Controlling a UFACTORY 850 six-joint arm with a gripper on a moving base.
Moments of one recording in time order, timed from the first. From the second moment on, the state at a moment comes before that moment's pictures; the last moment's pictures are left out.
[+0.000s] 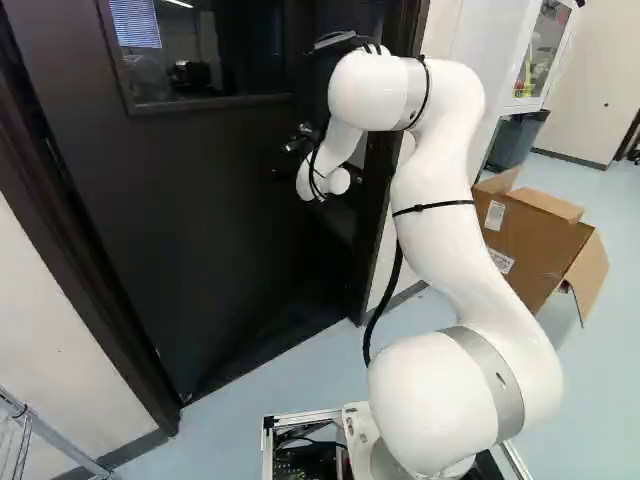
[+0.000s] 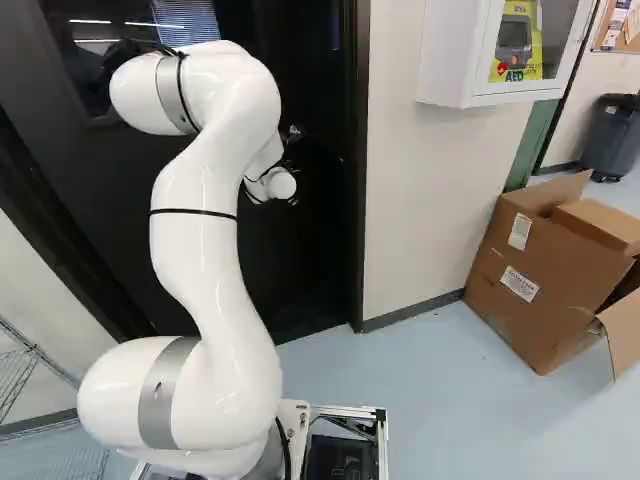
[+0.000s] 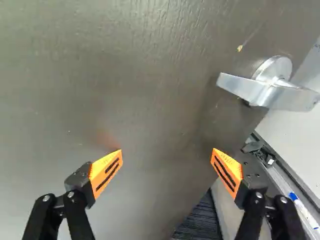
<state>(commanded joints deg) 6.1 -39.6 -71.5 -24.7 50.0 0.0</state>
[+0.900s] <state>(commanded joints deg) 6.8 -28.0 -55.9 -22.3 50.0 0.0</state>
